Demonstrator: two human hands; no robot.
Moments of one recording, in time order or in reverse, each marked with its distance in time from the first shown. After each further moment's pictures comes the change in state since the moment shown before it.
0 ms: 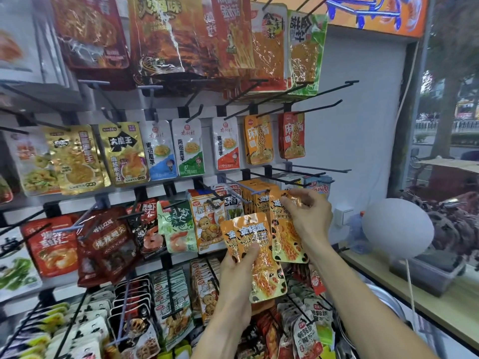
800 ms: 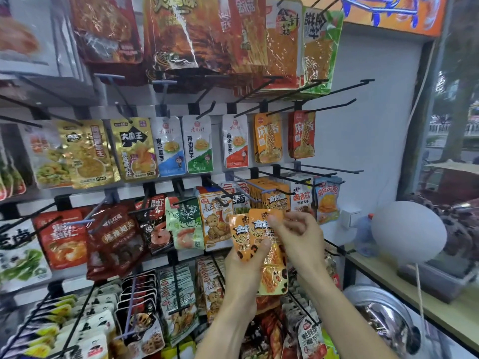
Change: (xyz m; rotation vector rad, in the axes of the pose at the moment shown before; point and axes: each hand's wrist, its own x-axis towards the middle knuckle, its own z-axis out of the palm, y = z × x) left_hand -0.007 0.017 0.007 0.094 0.011 -0.002; right_hand -0.065 -0.004 0.007 0.118 -0.164 0.185
